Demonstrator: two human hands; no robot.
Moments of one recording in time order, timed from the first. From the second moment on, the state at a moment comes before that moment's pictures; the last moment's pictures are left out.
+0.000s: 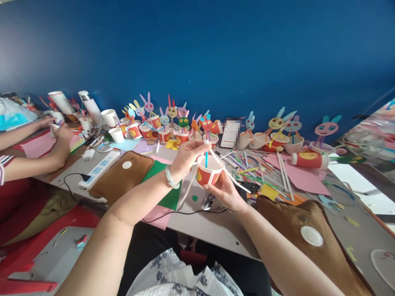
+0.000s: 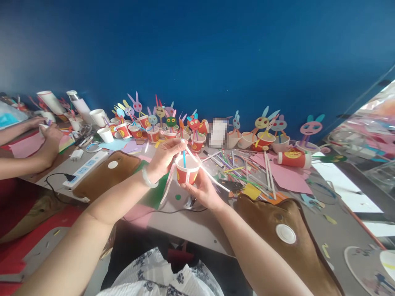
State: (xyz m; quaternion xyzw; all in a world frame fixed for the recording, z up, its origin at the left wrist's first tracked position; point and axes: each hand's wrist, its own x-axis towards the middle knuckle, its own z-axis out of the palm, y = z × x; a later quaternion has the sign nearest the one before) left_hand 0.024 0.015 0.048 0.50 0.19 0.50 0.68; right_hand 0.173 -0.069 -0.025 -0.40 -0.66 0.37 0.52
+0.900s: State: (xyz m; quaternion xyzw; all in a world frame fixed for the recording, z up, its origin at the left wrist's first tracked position) left_hand 0.017 0.047 0.018 0.50 0.20 0.50 0.68; right_hand 0.177 -0.070 -0.047 -0.51 -0.68 0.18 0.49
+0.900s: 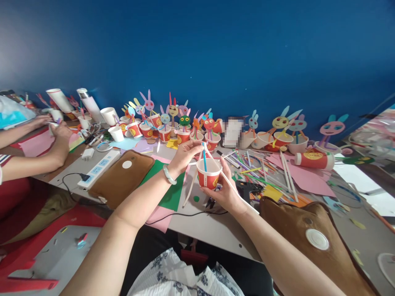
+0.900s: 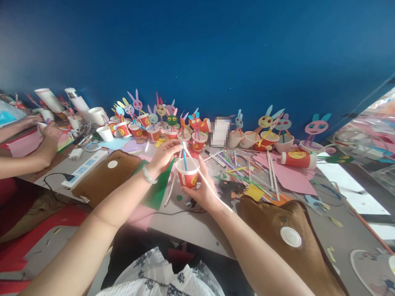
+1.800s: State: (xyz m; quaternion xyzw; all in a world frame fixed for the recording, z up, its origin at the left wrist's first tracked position) left_hand 0.004 0.031 0.005 0.64 0.17 0.42 0.62; right_hand 0.182 -0.067 -0.058 -0.48 -0.72 0.14 0.48
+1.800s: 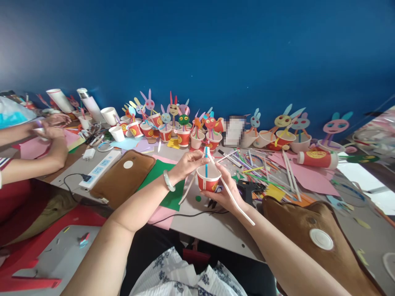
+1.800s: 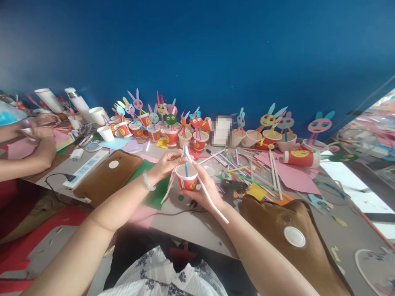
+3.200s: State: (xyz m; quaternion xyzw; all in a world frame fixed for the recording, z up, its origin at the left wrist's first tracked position) left_hand -0.001 0.025 -0.003 0.63 0.24 0.29 0.67; right_hand 0.177 -0.071 -0.041 -0.51 -0.72 0.20 0.42
